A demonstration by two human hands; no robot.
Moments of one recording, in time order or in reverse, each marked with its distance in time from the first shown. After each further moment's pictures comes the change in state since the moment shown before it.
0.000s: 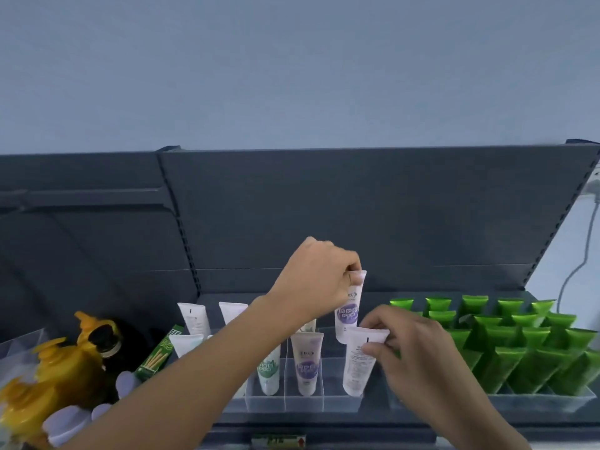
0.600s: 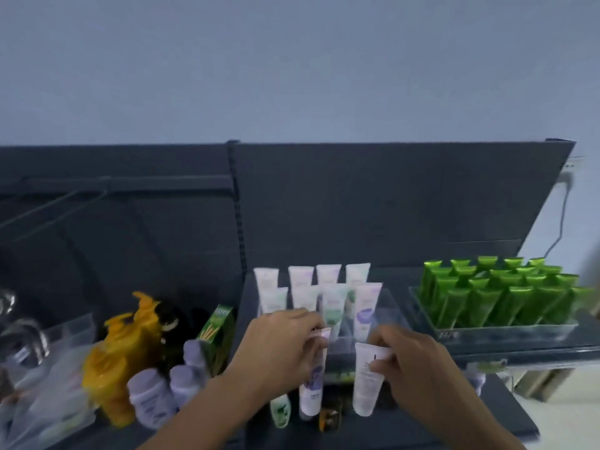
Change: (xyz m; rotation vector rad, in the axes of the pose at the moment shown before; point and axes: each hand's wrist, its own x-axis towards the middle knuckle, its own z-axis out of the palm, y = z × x) left_hand -0.246 -0.051 -0.068 -0.072 -0.078 -0.051; right_hand -0.094 -0.121 0.077 -0.137 -0.126 0.097
